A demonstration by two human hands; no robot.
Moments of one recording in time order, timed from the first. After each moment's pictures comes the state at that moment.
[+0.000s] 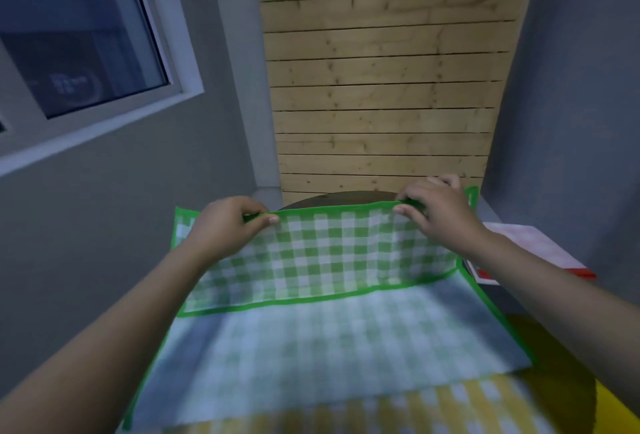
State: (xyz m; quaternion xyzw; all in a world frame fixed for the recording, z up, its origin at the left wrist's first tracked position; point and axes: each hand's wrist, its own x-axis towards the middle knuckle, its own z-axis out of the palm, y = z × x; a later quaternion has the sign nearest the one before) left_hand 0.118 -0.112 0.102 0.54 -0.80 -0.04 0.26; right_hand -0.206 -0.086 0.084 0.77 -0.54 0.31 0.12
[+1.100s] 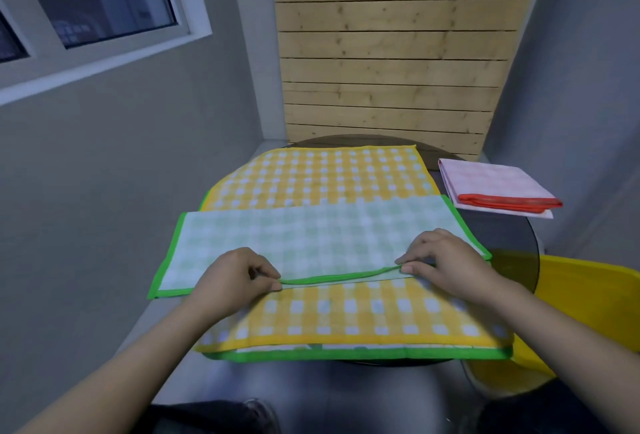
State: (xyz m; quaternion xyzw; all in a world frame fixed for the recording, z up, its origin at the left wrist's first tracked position) left_hand 0.123 0.053 -0.003 0.61 -0.73 -0.23 0.18; right_hand -0.214 0.058 -0.014 0.80 -0.57 0.16 -0.13
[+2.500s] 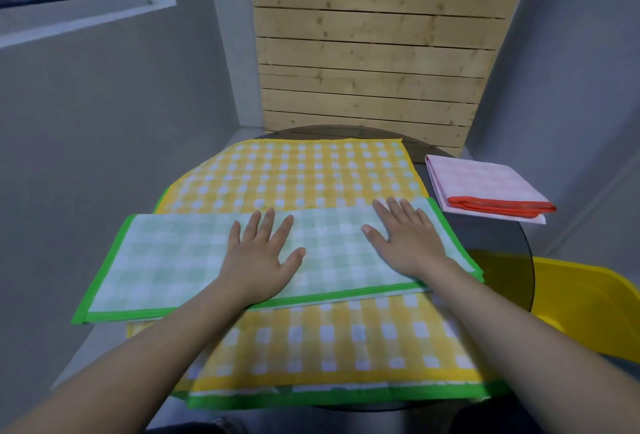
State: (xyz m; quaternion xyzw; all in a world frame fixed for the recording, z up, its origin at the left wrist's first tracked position) left_hand 0.056 -0.021 -0.051 0.61 -0.79 -0.06 0.00; right_hand -0.200 -0.019 -0.045 0.70 -0.71 0.04 -0.10
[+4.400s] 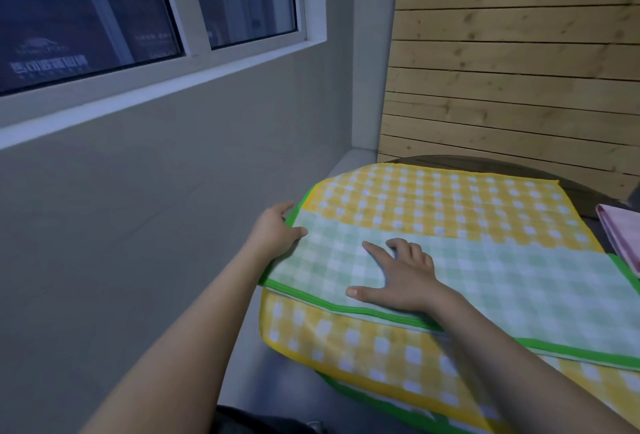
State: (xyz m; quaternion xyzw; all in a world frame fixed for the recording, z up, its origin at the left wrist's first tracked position) left_hand 0.231 -0.037 -0.001 0.74 -0.54 -0.25 0.32; right_hand -0.001 -0.019 -0.028 0.81 -0.55 0.00 -0.19
